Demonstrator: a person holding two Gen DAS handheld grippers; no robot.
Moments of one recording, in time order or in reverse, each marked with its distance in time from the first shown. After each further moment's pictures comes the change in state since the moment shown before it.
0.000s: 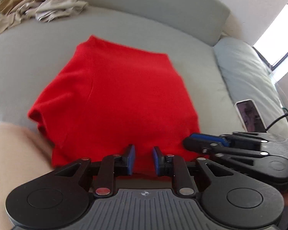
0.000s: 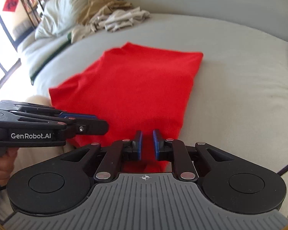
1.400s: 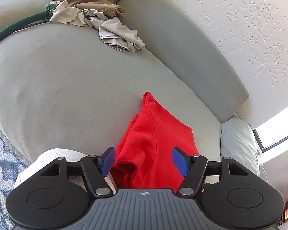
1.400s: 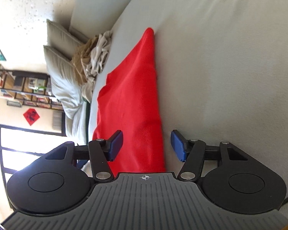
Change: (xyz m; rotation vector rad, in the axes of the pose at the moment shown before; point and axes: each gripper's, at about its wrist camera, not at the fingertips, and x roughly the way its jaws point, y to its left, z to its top) left arm -0.058 0.103 0.043 -0.371 -0.246 -0.094; right arm 0.036 -0.105 -0.005 0.756 0.031 0.453
